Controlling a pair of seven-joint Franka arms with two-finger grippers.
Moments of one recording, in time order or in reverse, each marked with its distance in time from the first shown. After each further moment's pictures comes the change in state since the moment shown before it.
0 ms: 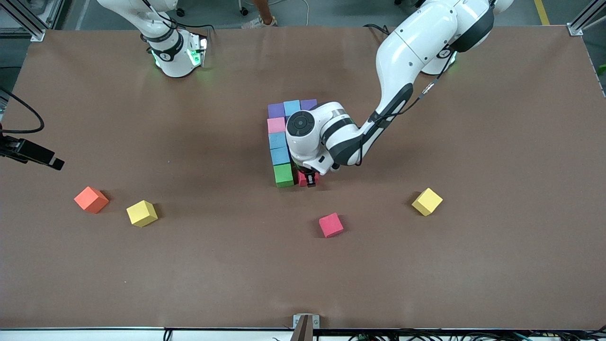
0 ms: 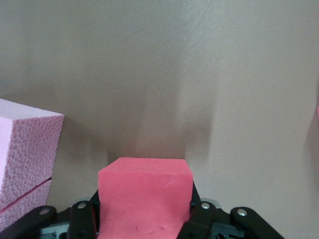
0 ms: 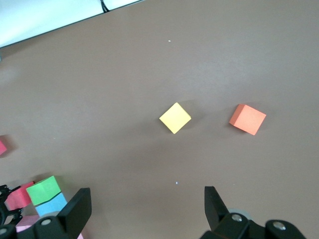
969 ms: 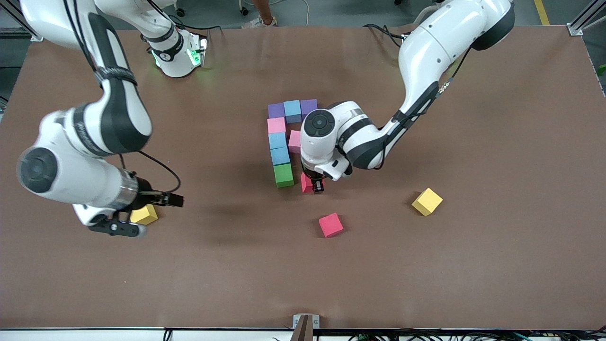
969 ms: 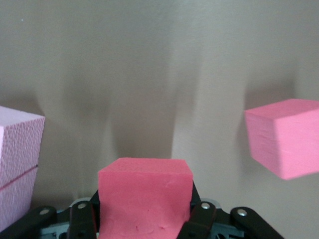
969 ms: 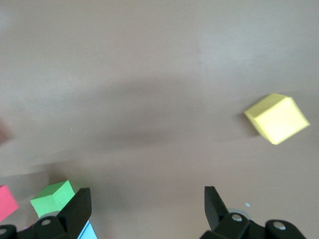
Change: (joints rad) left arm 0.146 -0.046 -0.112 -0.026 0.056 -0.001 0.036; right arm 0.286 0.281 -0.012 0.034 0.021 0.149 0.166
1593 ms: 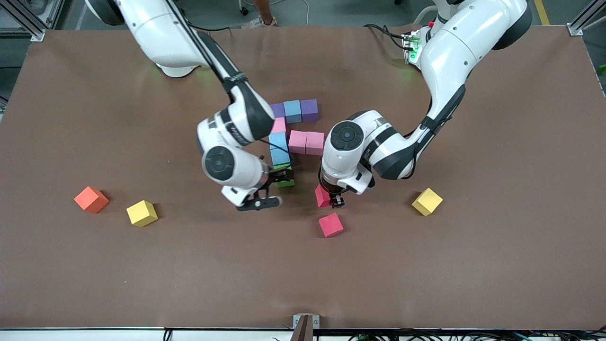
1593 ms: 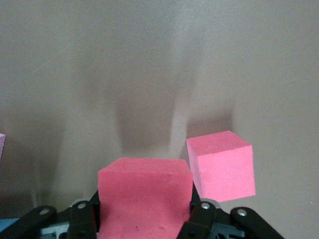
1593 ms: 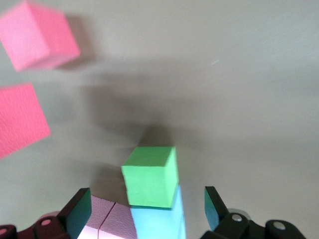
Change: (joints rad) left arm 0.155 -0.032 -0.066 0.003 0.015 0.006 0.034; right arm 0.322 0.183 0.008 -0.046 0.197 0.222 0.020
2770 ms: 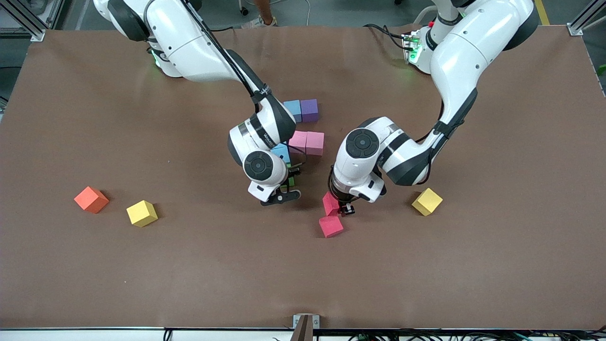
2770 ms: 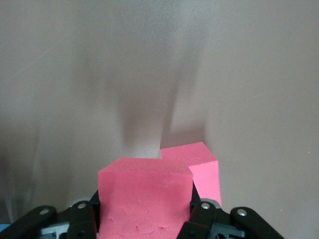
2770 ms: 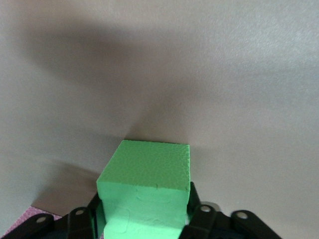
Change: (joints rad) left arm 0.051 0.000 0.001 0.000 0.003 0.035 0.026; right arm 0.127 0.173 0.022 -0.010 -0.076 0.079 -0.011
